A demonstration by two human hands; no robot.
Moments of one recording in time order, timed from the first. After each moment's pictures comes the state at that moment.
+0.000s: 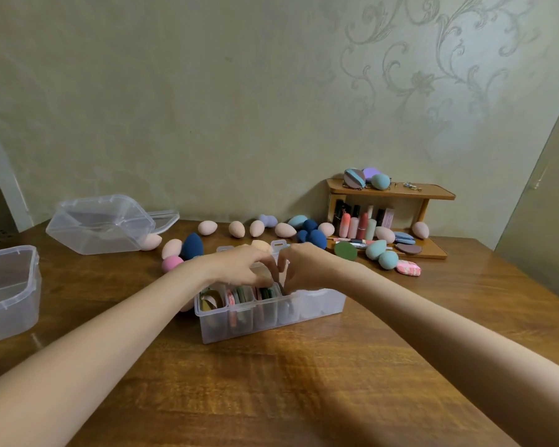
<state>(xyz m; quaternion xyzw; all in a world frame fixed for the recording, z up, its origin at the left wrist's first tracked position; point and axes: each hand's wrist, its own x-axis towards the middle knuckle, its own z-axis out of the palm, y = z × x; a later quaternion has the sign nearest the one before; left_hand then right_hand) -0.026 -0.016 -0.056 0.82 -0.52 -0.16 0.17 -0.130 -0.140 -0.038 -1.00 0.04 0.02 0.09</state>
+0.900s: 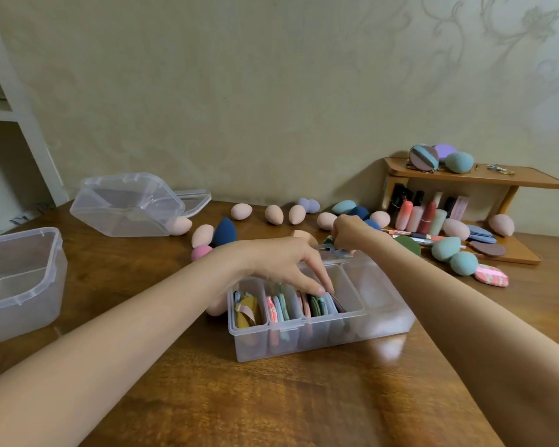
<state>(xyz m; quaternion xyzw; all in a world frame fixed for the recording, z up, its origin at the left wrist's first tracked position) 0.006 -0.027 -0.057 0.76 -0.59 -0.24 0.16 0.017 -0.223 -0.091 -0.97 0.22 0.03 0.05</state>
